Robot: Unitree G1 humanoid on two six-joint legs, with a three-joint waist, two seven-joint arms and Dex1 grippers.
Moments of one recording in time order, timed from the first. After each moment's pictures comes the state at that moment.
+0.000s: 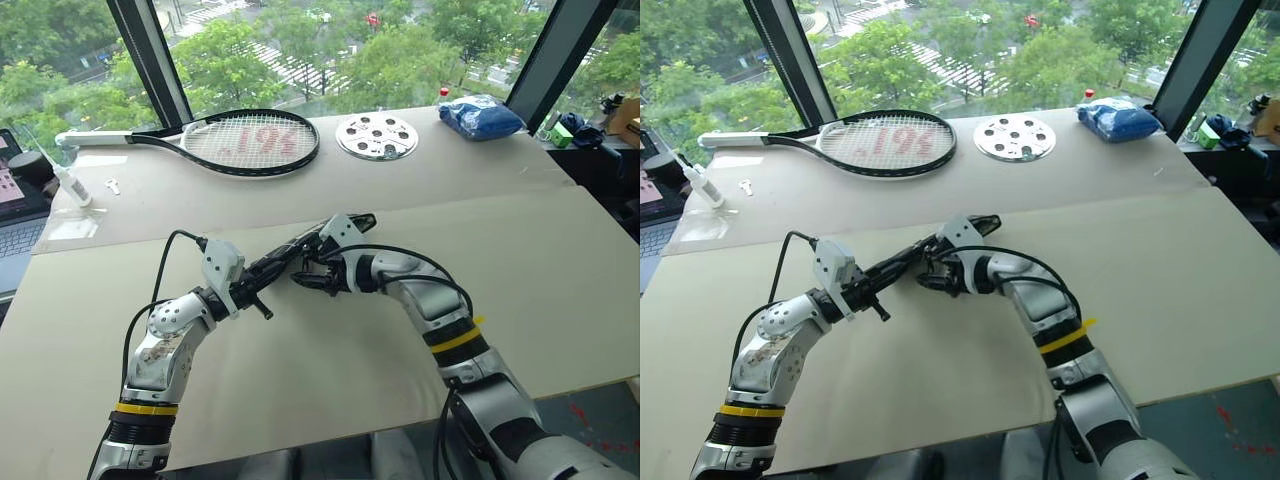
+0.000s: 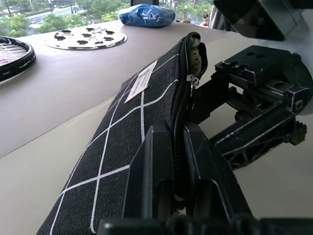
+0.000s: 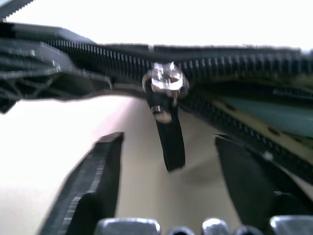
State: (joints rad) left arm -0.23 0.39 0.03 -0.10 -0.38 0.23 -0.73; right arm -0.74 -0.18 0.28 0.20 0.16 0.66 0.74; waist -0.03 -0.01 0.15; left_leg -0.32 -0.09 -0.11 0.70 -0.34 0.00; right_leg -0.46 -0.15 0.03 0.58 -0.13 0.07
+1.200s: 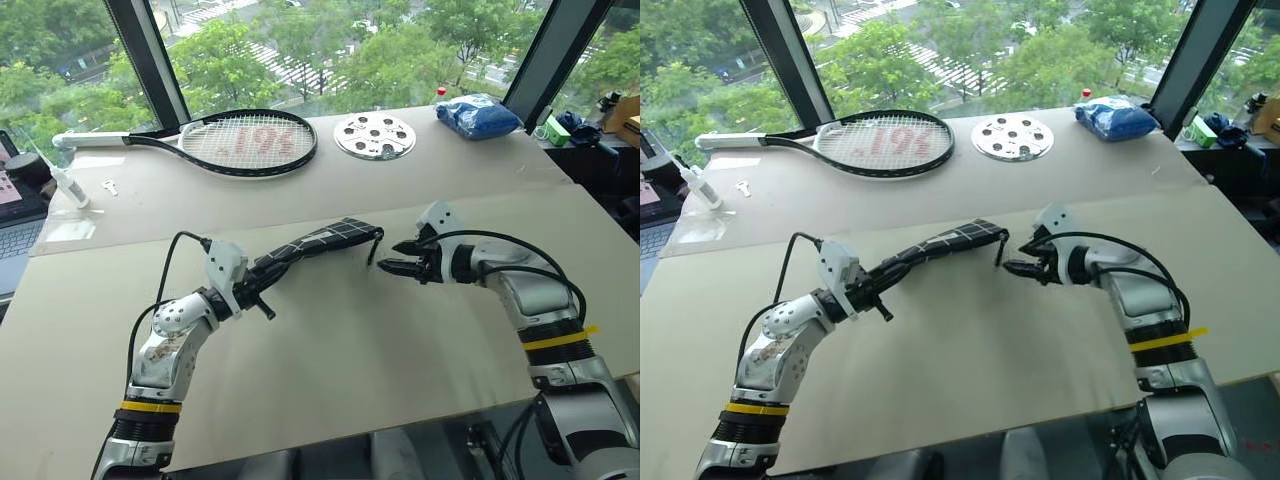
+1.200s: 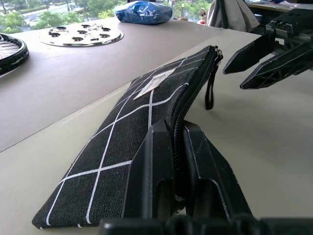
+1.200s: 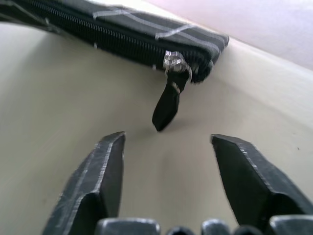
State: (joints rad) left arm -0.24 0.38 0.02 -0.07 -0.36 0.22 -0.74; right arm -0.64 -0.59 0.07 0.15 0.27 0.67 0.90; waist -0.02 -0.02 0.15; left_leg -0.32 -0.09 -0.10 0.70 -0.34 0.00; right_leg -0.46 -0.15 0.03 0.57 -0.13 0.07
